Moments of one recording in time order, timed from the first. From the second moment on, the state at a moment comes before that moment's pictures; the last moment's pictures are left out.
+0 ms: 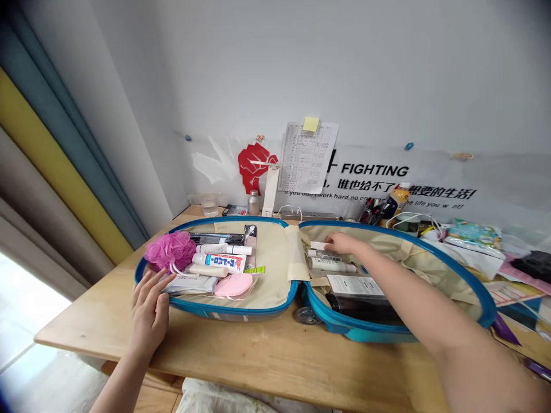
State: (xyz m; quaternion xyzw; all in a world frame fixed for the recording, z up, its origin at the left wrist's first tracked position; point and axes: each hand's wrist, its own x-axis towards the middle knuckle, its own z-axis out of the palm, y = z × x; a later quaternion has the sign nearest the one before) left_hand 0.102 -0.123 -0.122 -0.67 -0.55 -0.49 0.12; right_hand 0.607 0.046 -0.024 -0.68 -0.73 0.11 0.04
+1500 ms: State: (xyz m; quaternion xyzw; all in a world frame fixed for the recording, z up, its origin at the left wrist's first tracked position) left_hand 0.101 -0.122 -0.120 -0.67 -0.54 -0.49 0.12; right_hand 0.347 0.041 -0.005 -0.45 -0.89 0.04 0.07
